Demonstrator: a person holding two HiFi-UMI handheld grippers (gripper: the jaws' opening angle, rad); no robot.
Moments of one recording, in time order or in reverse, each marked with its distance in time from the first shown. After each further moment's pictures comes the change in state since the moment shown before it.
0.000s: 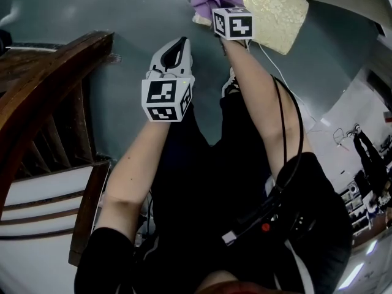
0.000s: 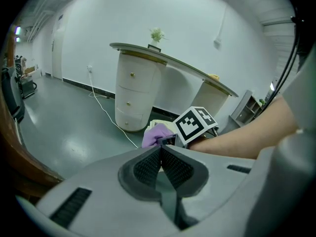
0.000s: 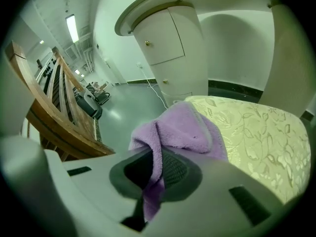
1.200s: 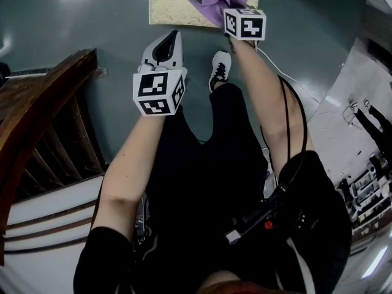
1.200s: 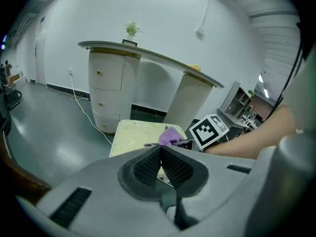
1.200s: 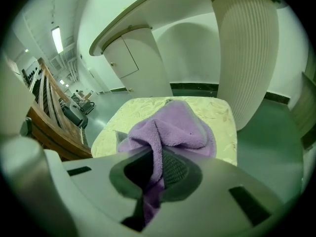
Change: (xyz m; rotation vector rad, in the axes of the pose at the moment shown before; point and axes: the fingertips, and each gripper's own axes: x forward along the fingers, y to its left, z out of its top) left arm 0.053 -0.128 0.000 0.100 0.031 -0.088; right arm -0.109 -0.169 -0.064 0.136 -0.053 -0.132
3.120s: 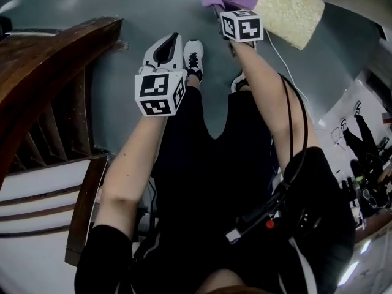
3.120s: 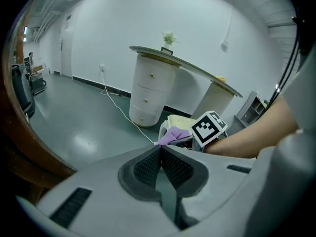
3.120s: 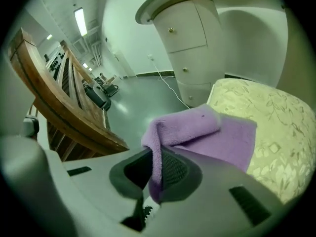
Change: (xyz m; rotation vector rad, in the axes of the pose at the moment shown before) left arm -0.130 0.194 -0.061 -0.138 -0.018 0.142; right arm 0.092 0.255 -0.026 -0.204 0.120 0.194
